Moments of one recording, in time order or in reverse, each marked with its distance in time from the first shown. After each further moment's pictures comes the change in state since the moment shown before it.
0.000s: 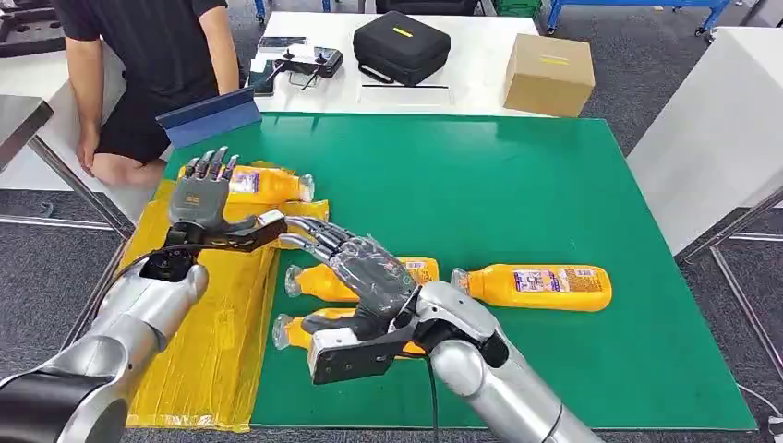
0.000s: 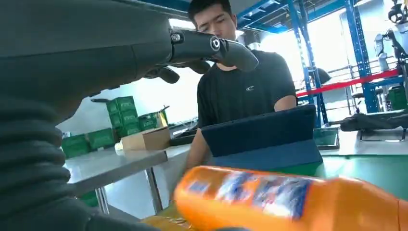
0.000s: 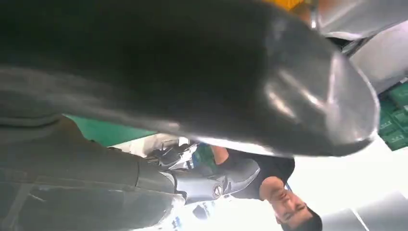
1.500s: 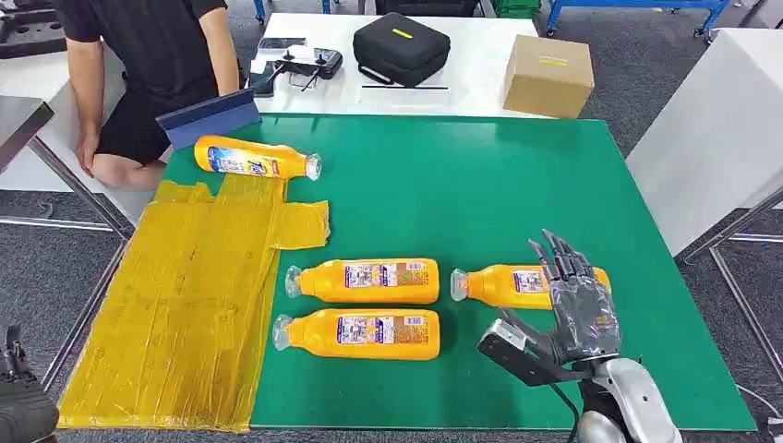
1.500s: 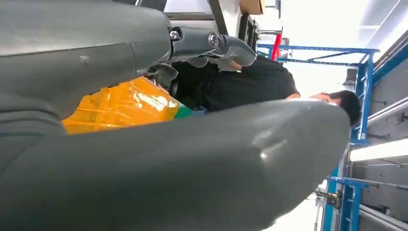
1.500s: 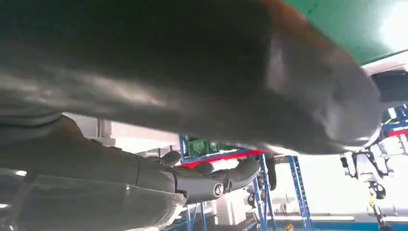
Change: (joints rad) left arm 1.144 -0.227 0.578 -1.501 1.775 -0.485 -0.471; right arm 0.561 -0.082 -0.710 -0.366 0.516 -0.132 0.080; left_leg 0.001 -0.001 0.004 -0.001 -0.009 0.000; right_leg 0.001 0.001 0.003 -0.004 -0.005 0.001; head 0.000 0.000
